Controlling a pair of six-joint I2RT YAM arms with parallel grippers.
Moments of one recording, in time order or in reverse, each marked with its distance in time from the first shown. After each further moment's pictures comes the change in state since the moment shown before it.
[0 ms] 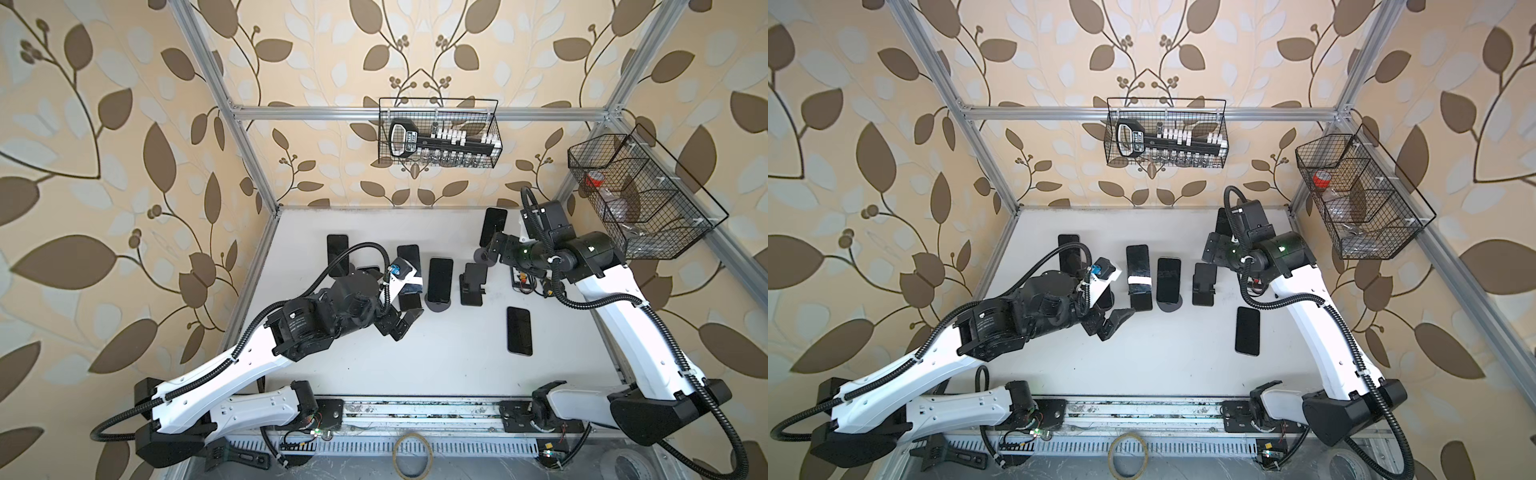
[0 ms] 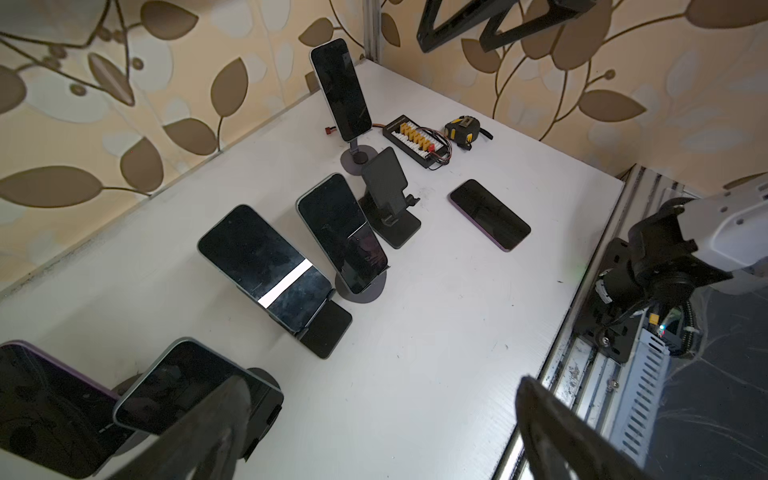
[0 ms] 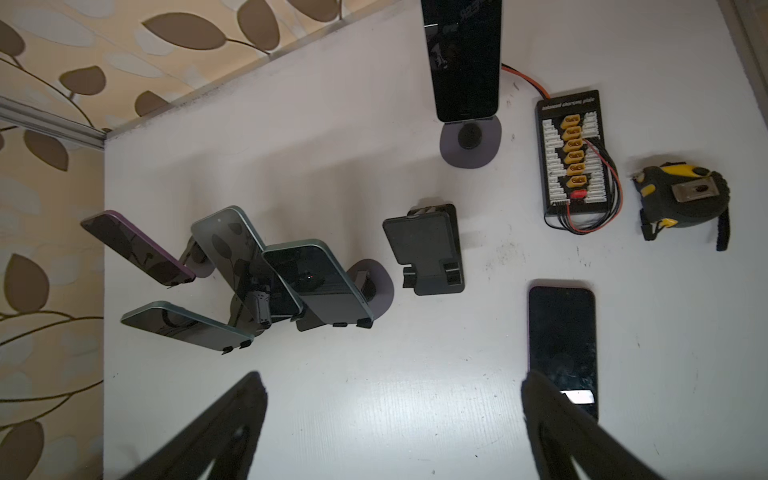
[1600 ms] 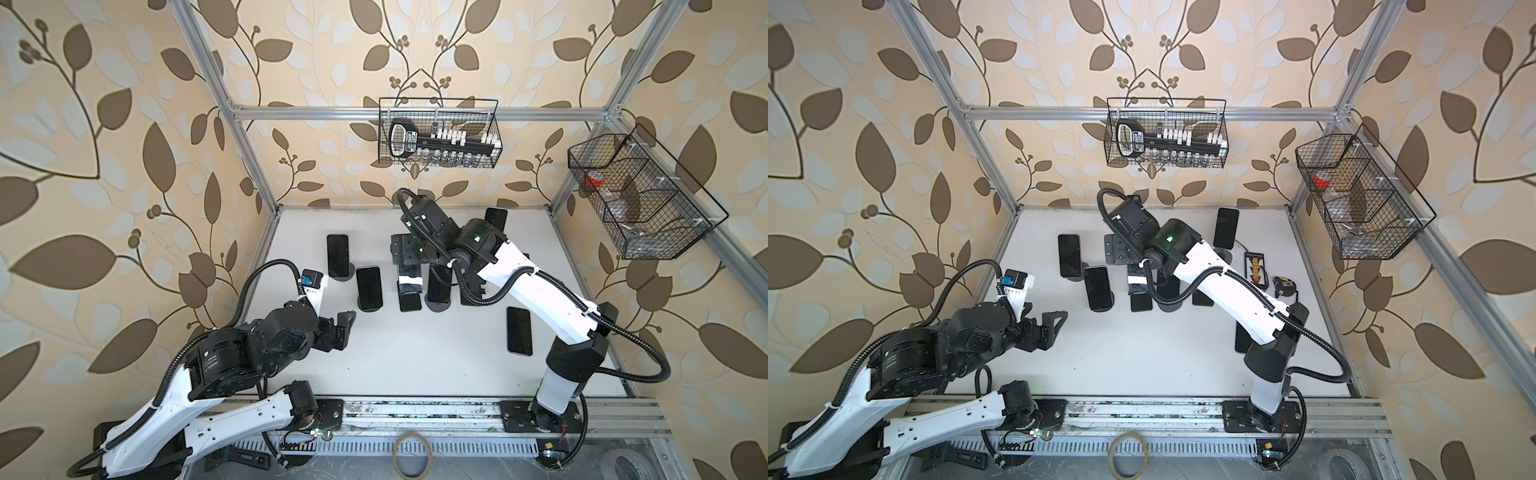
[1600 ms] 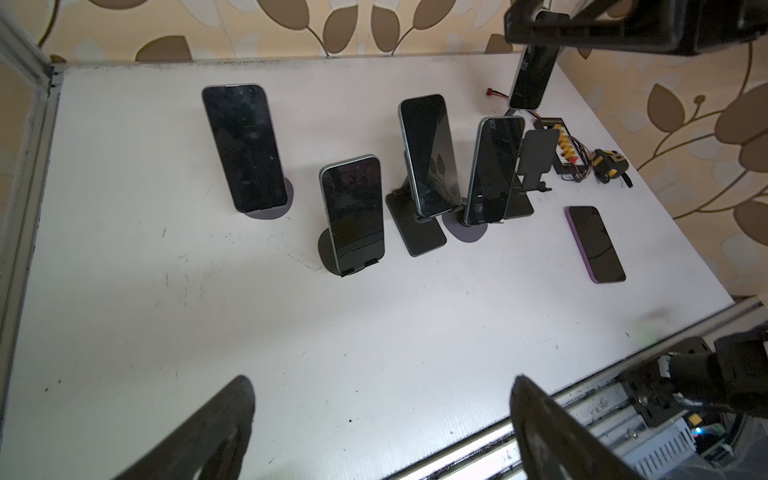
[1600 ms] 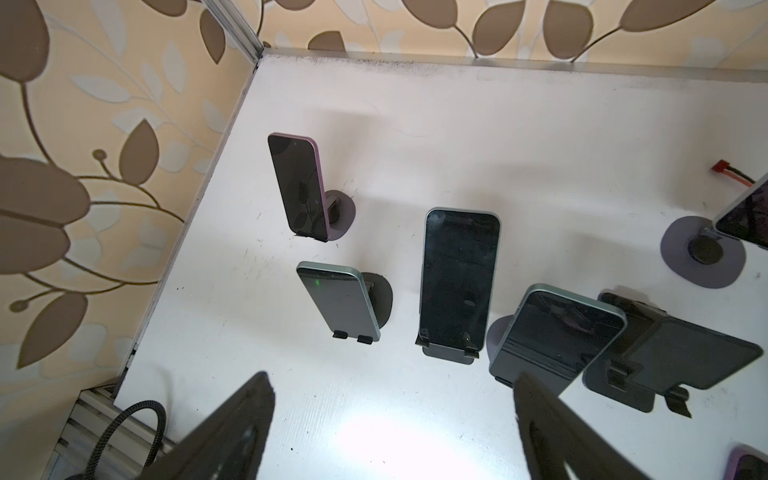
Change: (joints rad) left arm 0.000 -0.297 0.013 -0.513 -0.326 -0.536; right arm 0.545 0.493 0.463 0.100 0.217 0.004
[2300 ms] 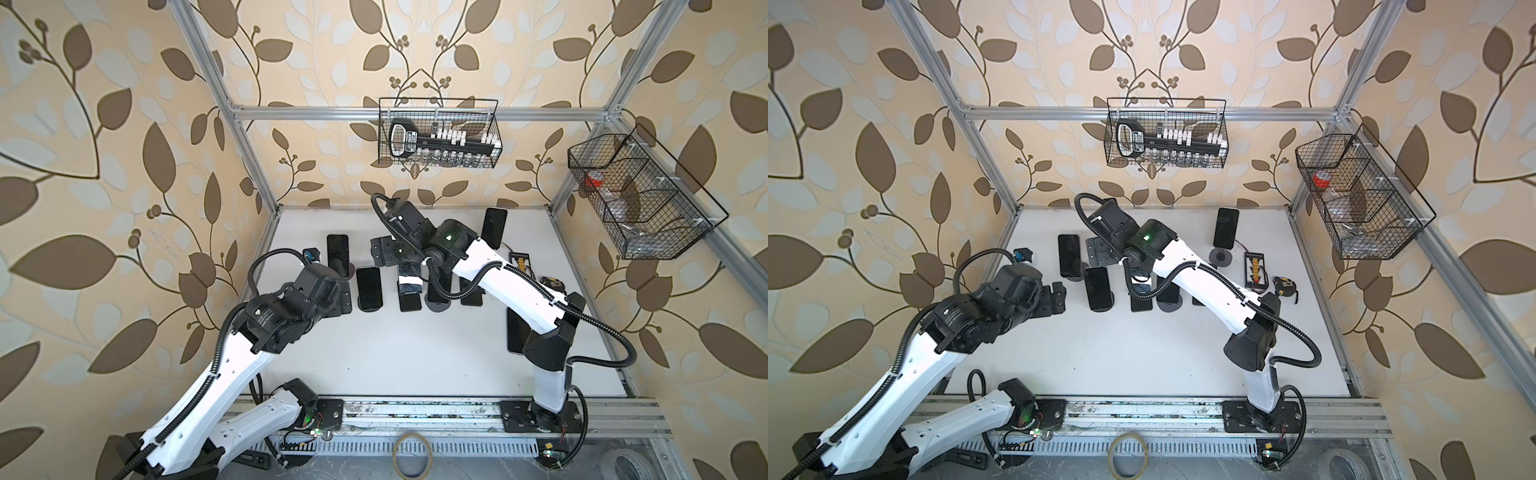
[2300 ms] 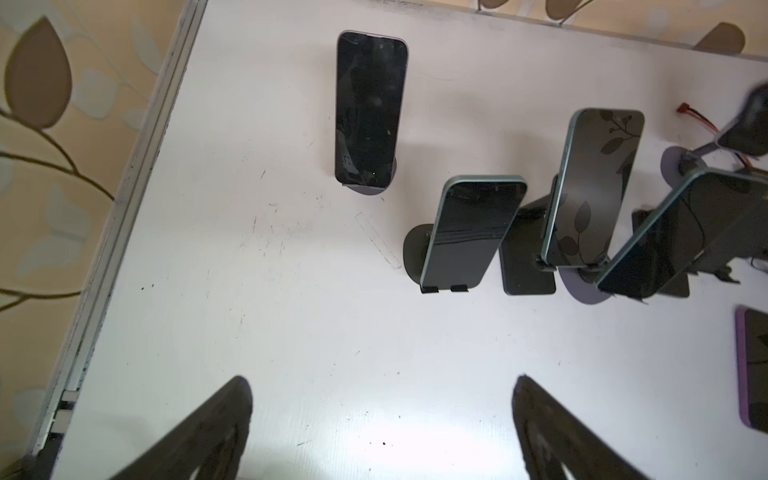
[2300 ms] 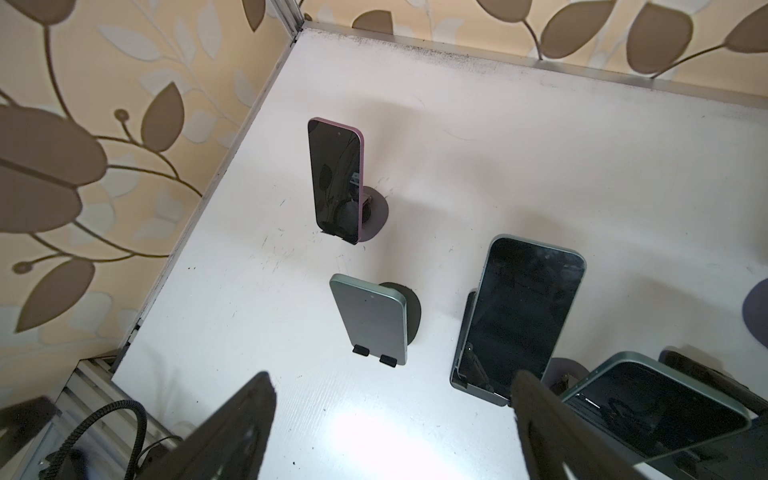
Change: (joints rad) left arm 0.460 0.264 0.023 0.070 0.114 0.026; right arm 0.005 0.128 0.081 0.072 -0.078 -0.112
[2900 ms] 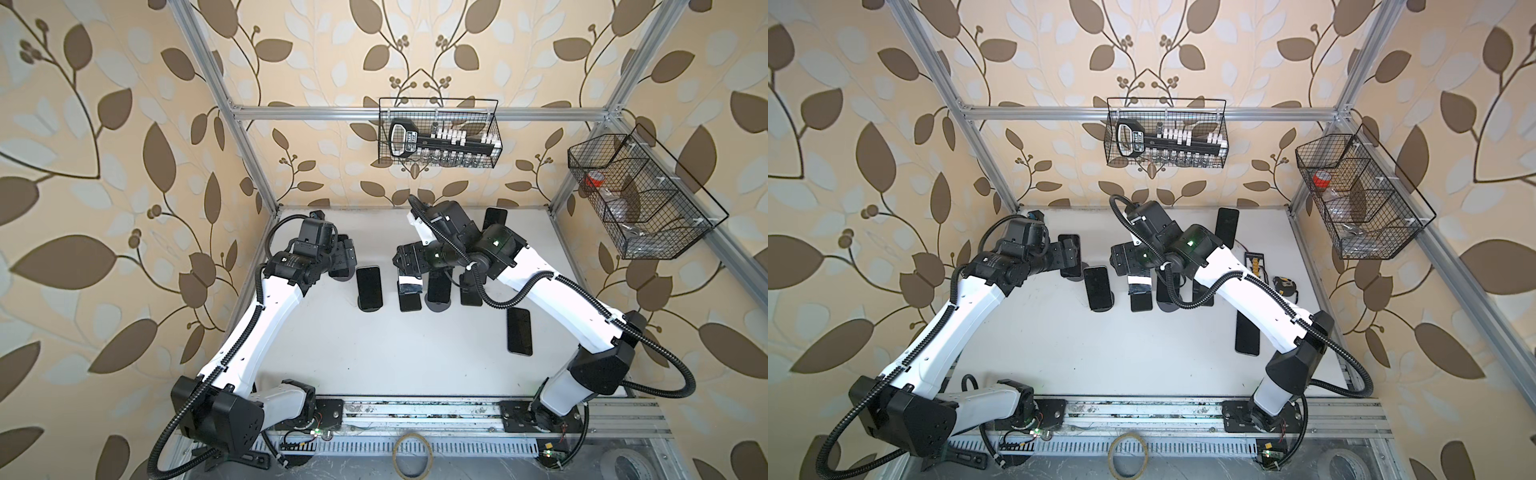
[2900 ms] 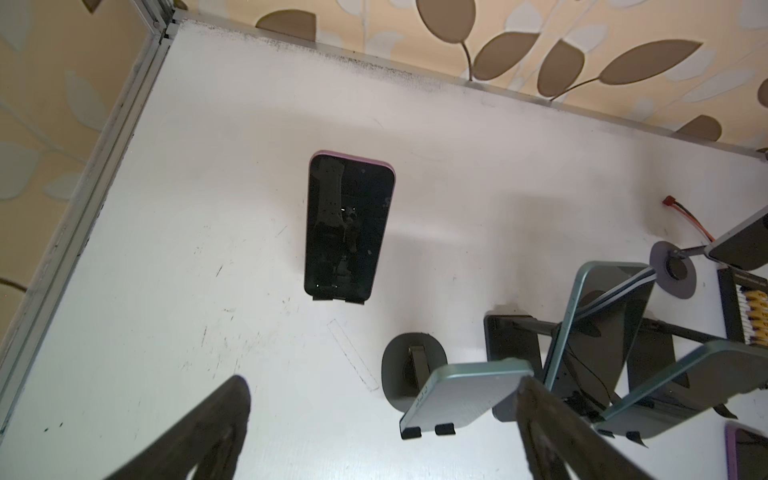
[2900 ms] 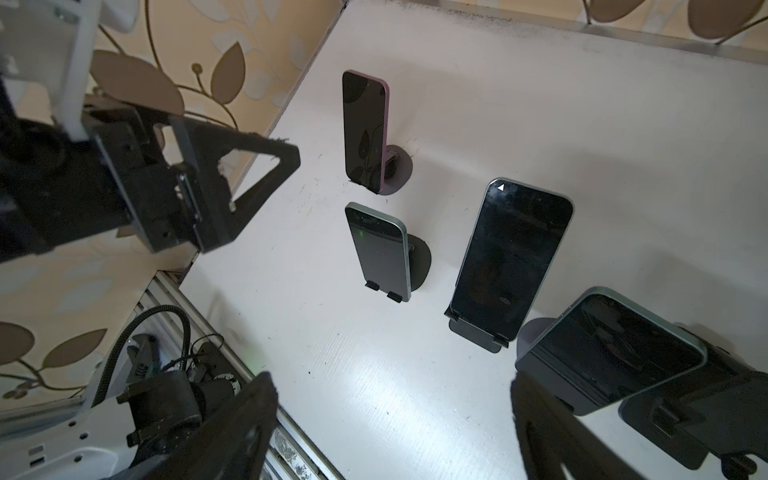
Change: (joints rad) left arm 0.322 0.300 0.021 0.422 0.235 0.223; right arm -0.095 -0.296 -0.336 0.076 -0.252 -0.111
